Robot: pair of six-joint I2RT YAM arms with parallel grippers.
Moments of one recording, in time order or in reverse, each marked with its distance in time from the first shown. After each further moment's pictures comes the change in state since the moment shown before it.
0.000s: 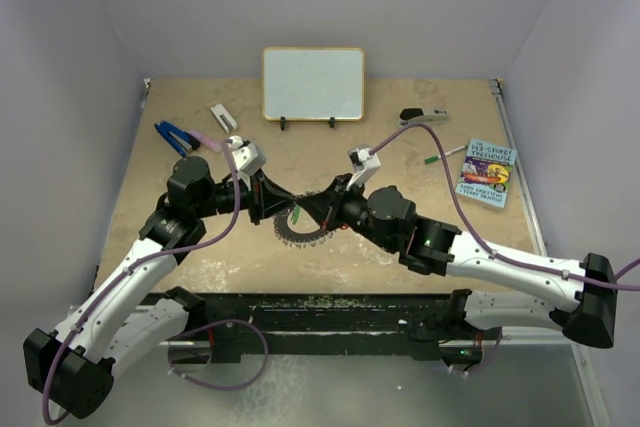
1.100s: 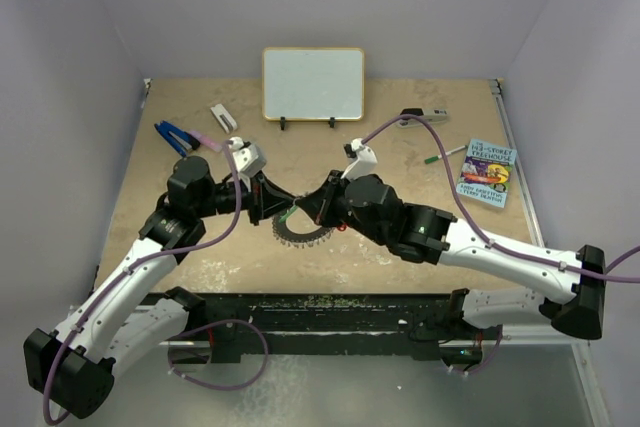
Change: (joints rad) left arm 0.004 0.000 0.000 -0.005 0.016 0.021; right arm 0.005 0.090 0.206 -0.349 0.077 0.213
